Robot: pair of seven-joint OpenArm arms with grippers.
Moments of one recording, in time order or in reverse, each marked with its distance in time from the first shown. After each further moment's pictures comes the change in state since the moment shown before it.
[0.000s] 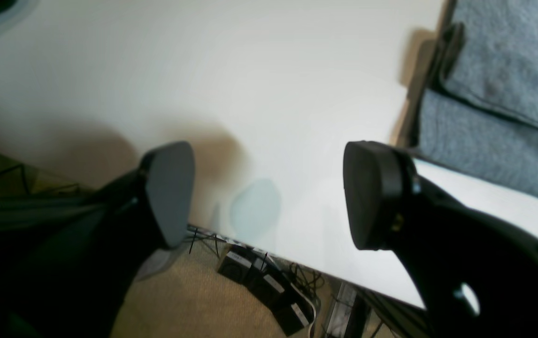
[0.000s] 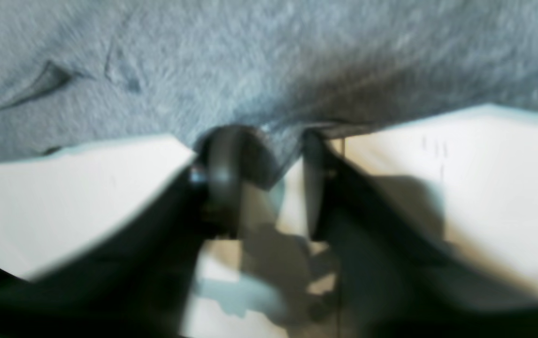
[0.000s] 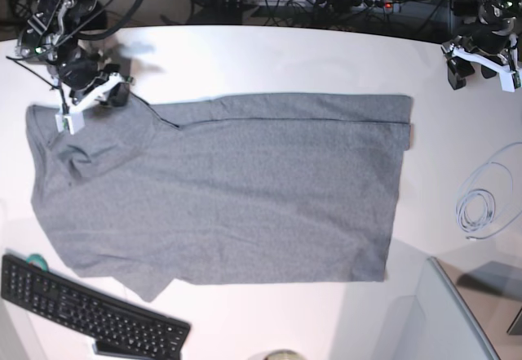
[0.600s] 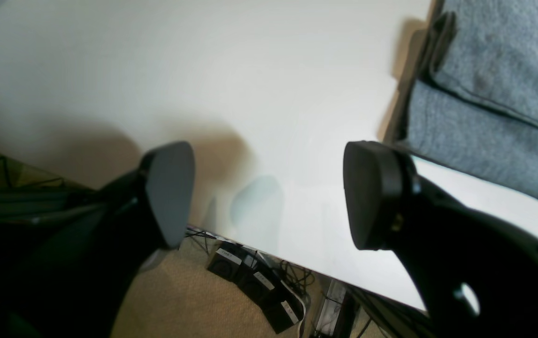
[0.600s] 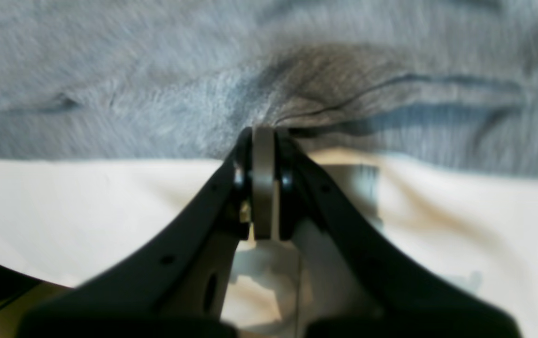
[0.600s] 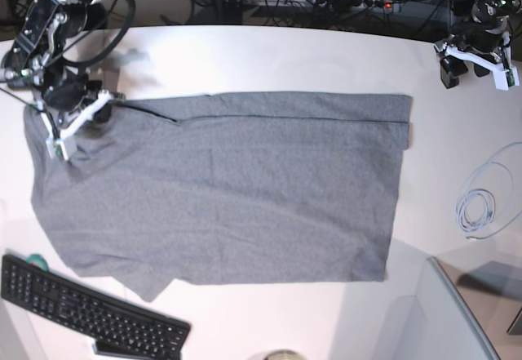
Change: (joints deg) left arm -0.2 1.6 0.3 0.1 0.0 0.0 0.0; right arm 4.6 0.2 -0.5 9.3 -1.5 0.0 -12.2
